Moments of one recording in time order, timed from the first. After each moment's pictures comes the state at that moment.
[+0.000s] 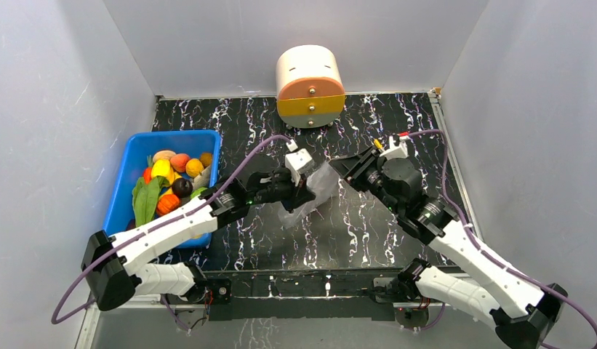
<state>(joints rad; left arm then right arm) -0.92 1.22 0.96 -0.16 0.30 -0.10 0.70 0.85 0.84 -0.21 0.17 1.12</state>
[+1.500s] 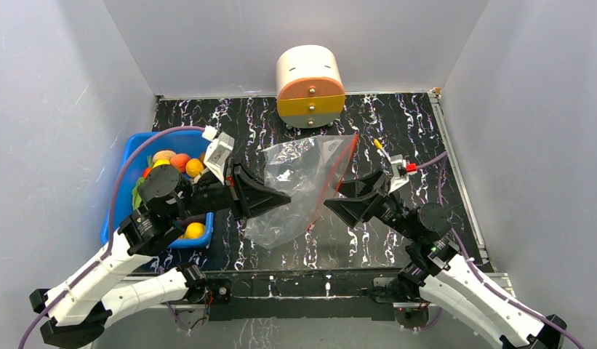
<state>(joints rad) -0.92 0.78 1.09 -0.19 0.47 -0.54 0.70 0.49 0.43 0.35 -0.29 0.72</state>
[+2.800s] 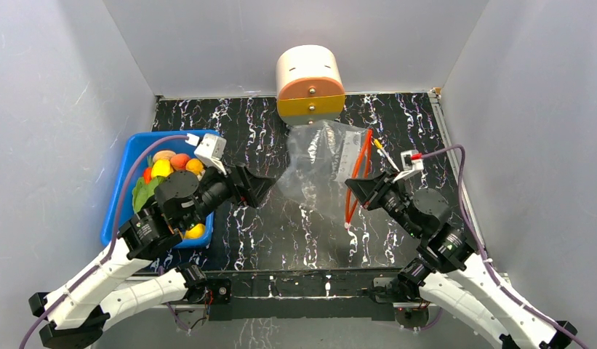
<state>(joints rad) -0.92 0.73 1.03 -0.48 -0.20 -0.48 0.70 0.48 0.61 -0.14 0.06 0.66</state>
